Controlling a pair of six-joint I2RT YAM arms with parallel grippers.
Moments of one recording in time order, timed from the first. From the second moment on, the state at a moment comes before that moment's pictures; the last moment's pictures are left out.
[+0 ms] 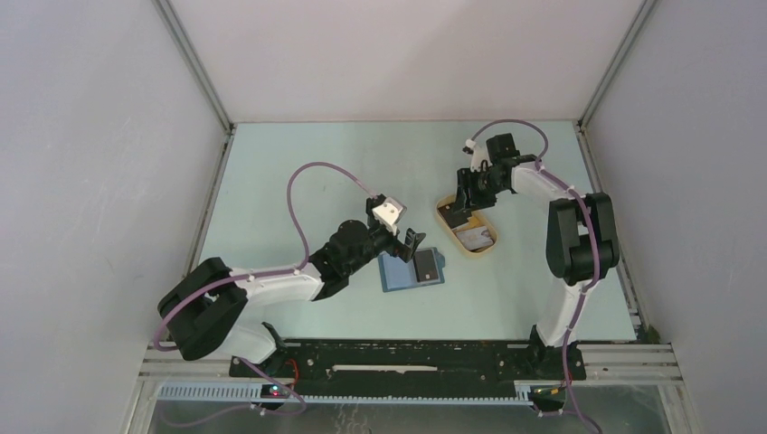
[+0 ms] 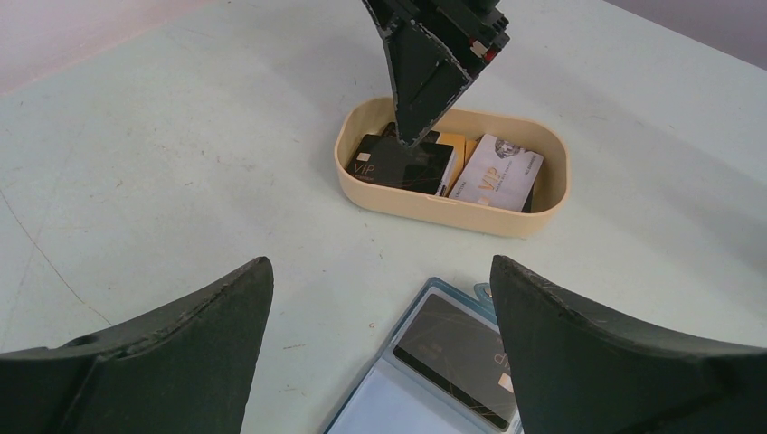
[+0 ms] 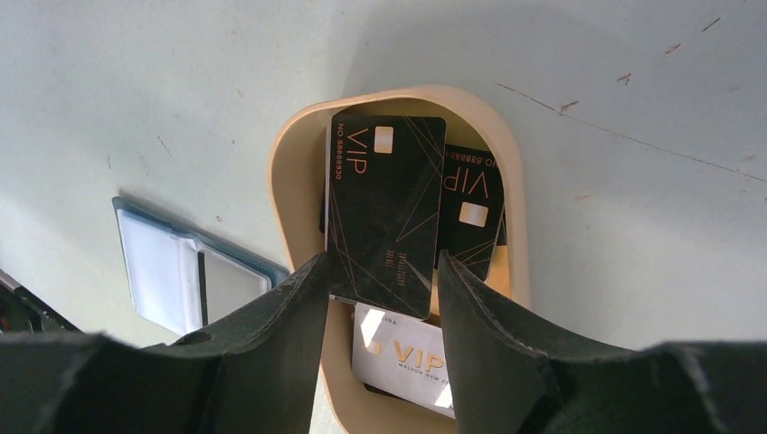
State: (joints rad) left arm -0.87 1.40 0.58 0.69 -0.08 -0.03; right arm 0.18 1.89 1.36 -0.57 -0.45 0.03
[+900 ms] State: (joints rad) left arm -0.87 1.40 0.58 0.69 -0.08 -0.03; right arm 0.19 1.94 1.38 -0.62 -0.48 0.04
